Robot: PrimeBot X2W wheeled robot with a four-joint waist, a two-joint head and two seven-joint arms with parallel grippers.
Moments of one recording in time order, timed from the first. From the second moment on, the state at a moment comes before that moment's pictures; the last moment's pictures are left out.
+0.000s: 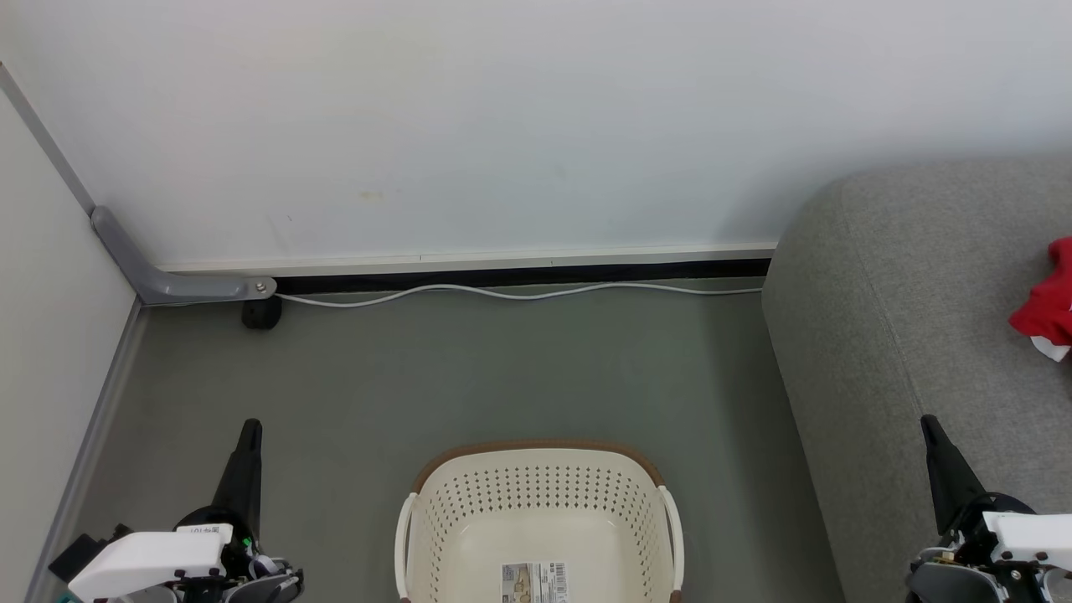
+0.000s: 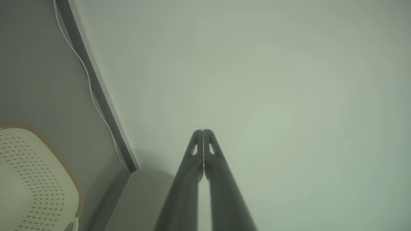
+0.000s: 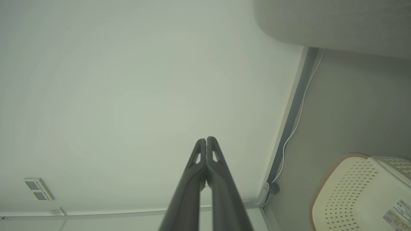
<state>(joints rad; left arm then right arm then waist) -0.05 0.05 0.06 0.27 -1.62 -0.12 0.09 -0.07 -0.04 -0.13 0.27 1.60 0.13 0.10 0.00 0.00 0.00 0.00</state>
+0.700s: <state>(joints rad) -0.05 0.05 0.07 0.27 -1.62 -0.12 0.10 -0.07 -0.04 -0.13 0.27 1.60 0.13 0.10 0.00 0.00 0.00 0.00</state>
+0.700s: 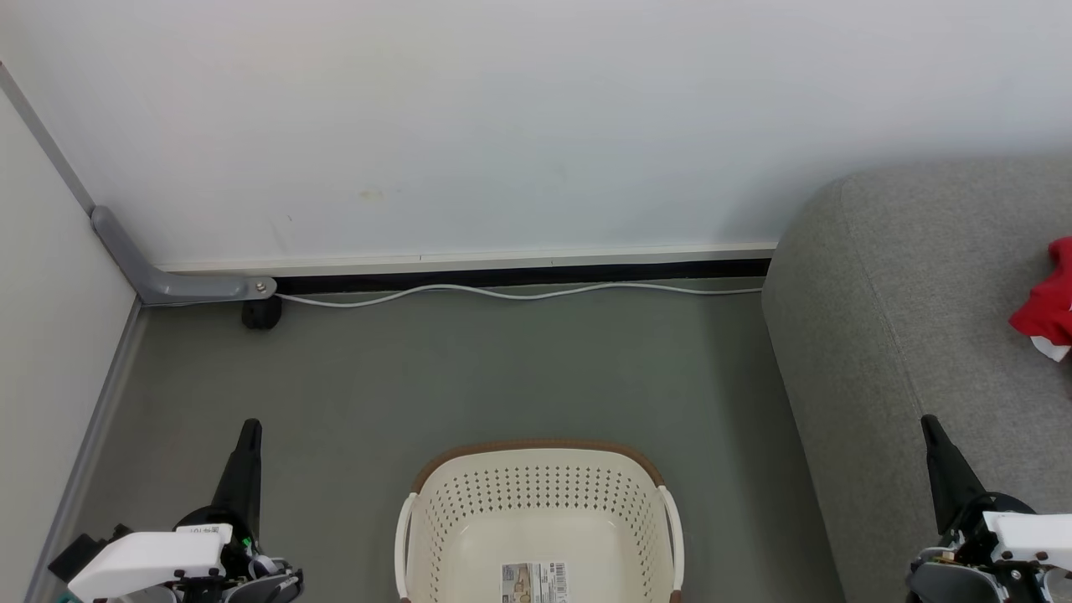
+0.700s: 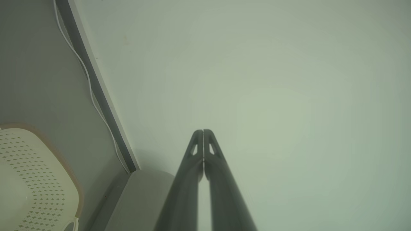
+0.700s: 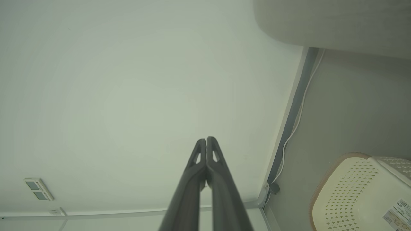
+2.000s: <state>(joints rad) -0.05 0.04 0.07 0.27 -1.62 -0.12 0.10 -0.07 -0.04 -0.13 0.27 1.60 0.13 0.11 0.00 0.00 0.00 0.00</state>
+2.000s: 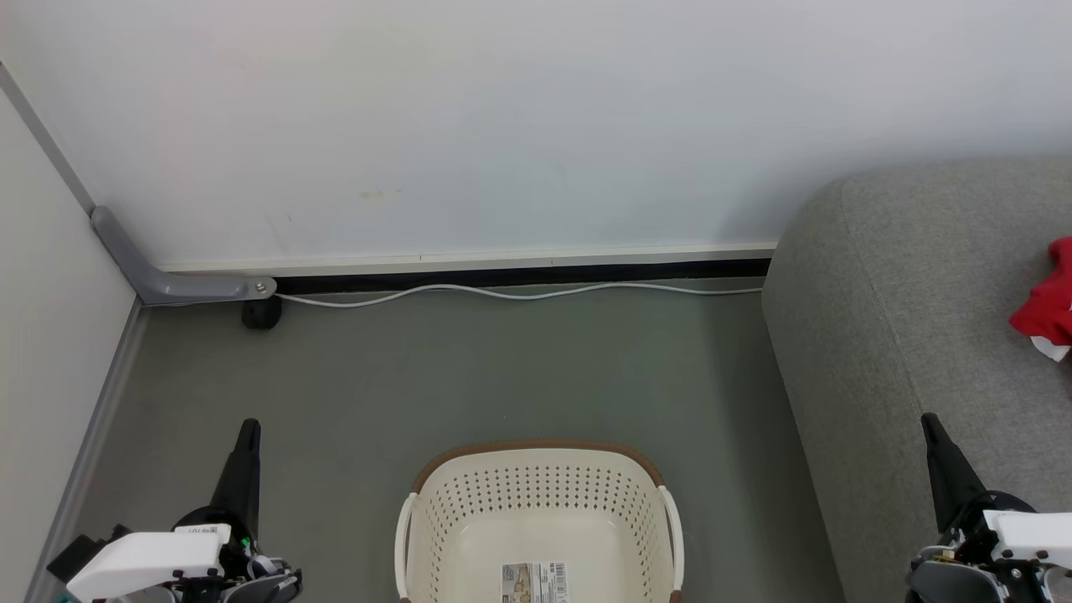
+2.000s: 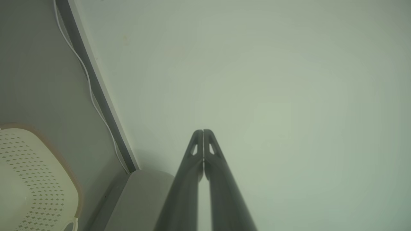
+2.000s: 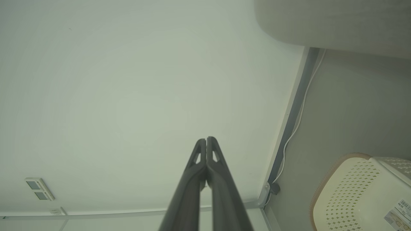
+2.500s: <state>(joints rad) -0.05 0.04 0.08 0.27 -1.62 -0.12 0.11 -0.07 -0.04 -0.13 0.27 1.60 0.13 0.11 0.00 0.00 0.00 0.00</state>
